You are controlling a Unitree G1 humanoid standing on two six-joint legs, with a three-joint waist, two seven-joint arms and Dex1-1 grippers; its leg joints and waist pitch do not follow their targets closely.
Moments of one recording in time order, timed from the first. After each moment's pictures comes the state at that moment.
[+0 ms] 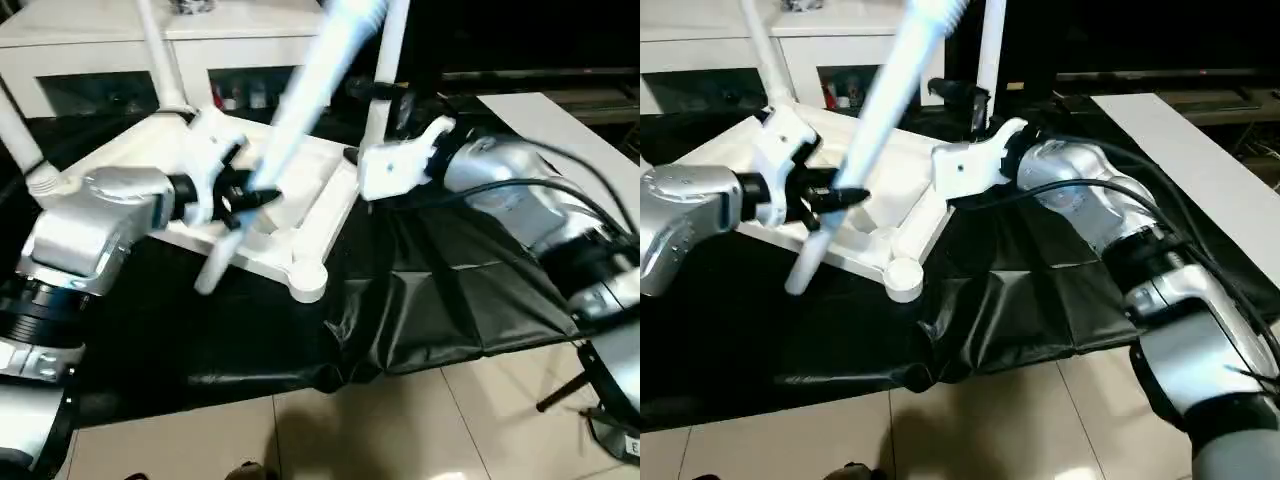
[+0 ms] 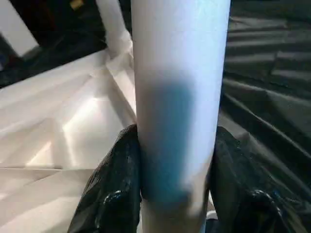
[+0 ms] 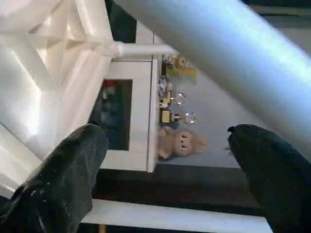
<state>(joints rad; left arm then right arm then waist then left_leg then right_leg) -0.75 0.65 -0.21 0.11 -0.35 0.73 -0.73 -1.05 -0.51 0.50 0.68 -0.62 -0.55 0.24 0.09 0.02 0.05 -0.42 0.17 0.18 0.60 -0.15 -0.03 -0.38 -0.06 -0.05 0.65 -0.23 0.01</state>
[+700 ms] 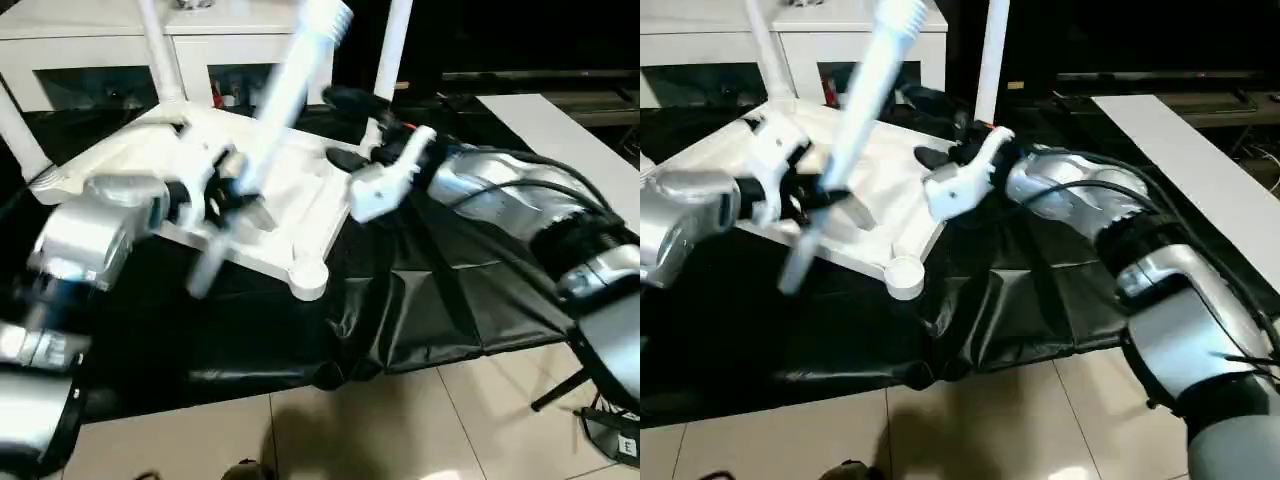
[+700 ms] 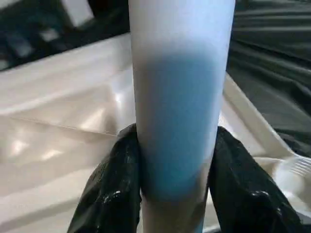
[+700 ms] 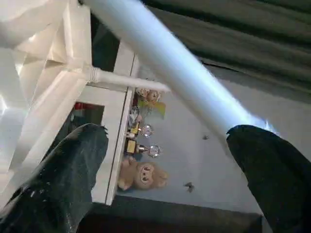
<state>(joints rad) -0.81 0.63 -0.18 0.33 -0.23 0.65 -0.65 -1.13 -0.53 0.60 0.88 -0.84 -0.79 -0.16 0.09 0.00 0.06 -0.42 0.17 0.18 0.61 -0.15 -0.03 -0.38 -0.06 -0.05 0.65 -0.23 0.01</state>
